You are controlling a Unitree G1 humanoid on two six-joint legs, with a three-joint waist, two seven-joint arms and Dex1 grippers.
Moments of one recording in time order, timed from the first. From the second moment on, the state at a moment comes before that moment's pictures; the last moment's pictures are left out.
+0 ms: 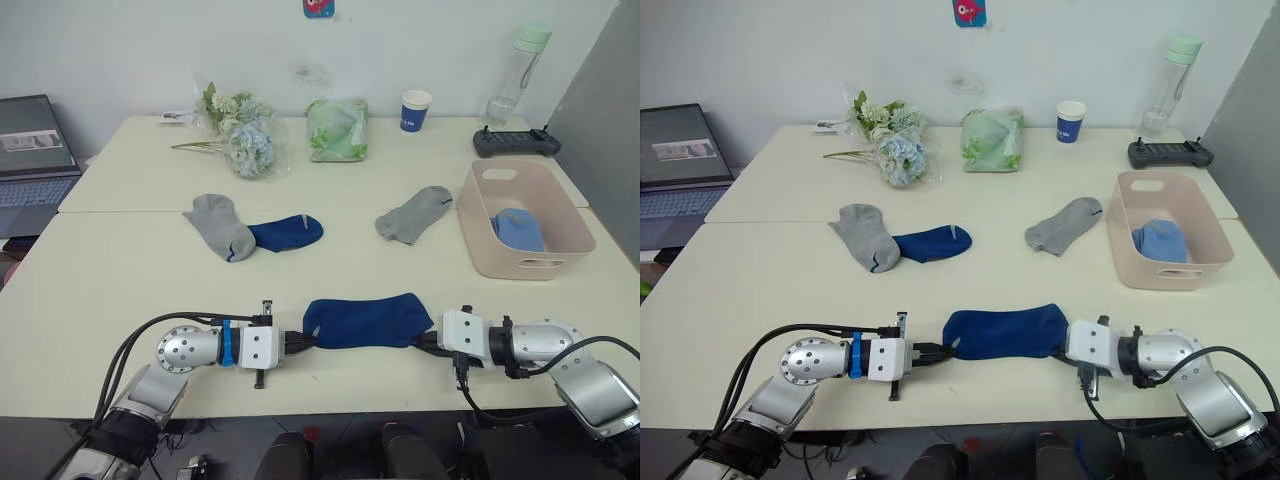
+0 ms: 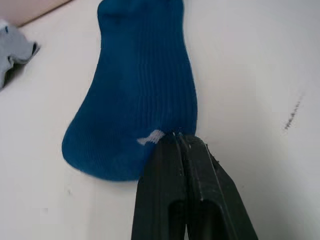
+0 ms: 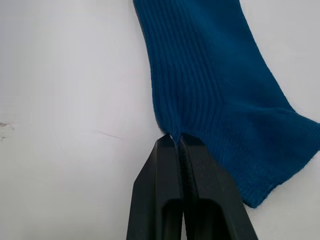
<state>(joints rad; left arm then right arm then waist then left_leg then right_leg) -0.14 0.66 -0.25 0.12 -0.10 -0.43 -1.08 -0.08 -0.83 0.22 -0.30 0.10 0.19 0.99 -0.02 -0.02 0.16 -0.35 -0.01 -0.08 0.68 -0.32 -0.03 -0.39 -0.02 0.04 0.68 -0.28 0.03</state>
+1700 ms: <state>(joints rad) -0.17 0.63 -0.19 0.15 -0.04 -0.58 -1.07 -0.11 -0.87 0.09 -0.49 0.42 0.56 1.06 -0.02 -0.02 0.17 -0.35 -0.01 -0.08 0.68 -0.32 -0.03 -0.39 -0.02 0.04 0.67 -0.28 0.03</state>
